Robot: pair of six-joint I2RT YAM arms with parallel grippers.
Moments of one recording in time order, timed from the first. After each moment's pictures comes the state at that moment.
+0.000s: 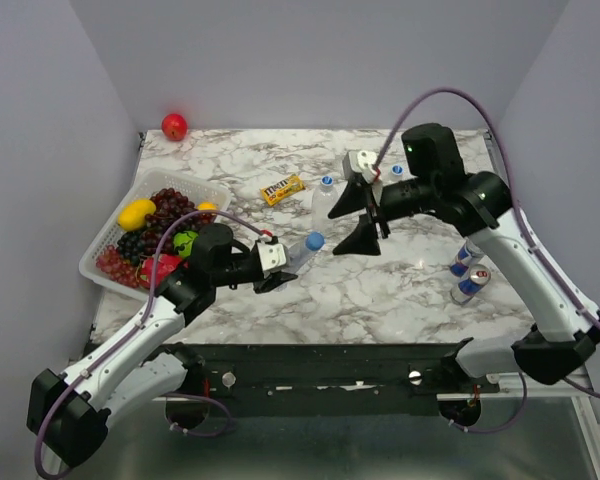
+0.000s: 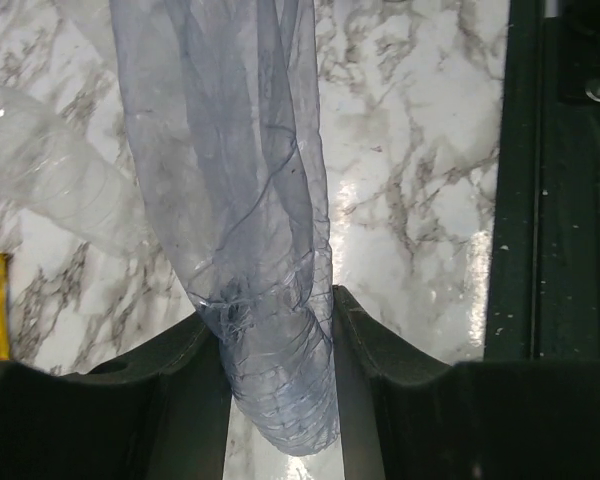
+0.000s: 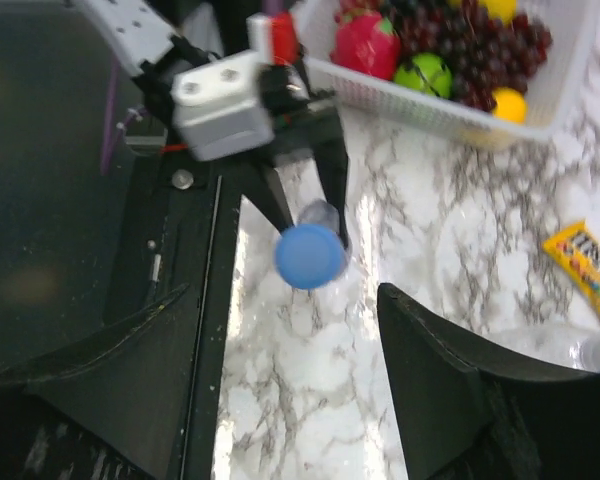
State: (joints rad) left arm -0.60 0.86 0.62 -0.12 0.65 0.41; right arm 0.64 1.40 1.71 -0.94 -0.90 -0.50
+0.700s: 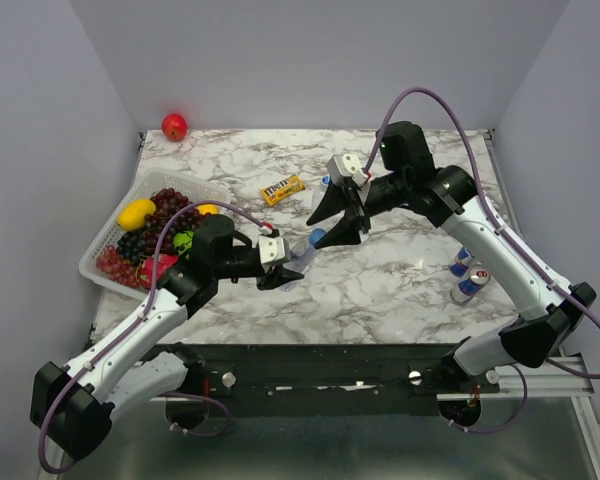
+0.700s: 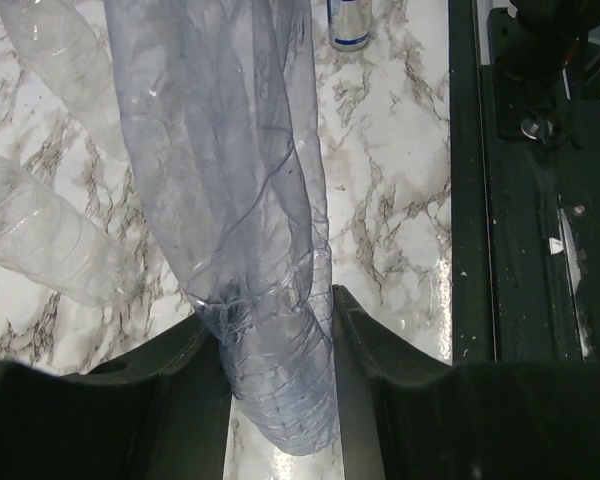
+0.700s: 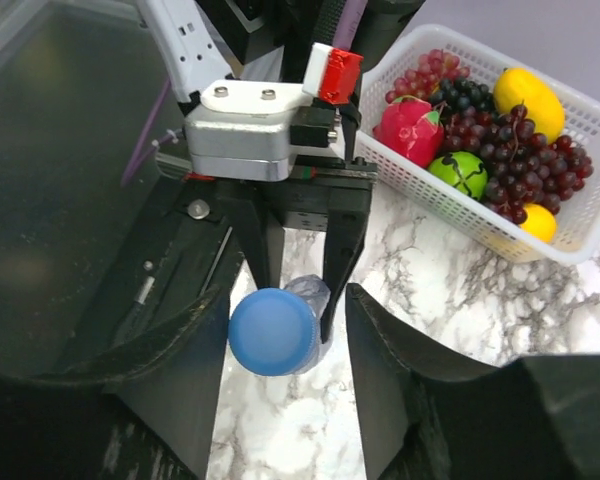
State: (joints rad) left arm -0.59 0.92 0.68 -0.10 0.80 0.37; right arm 0.65 1.47 1.64 -0.77 -1.14 -0.65
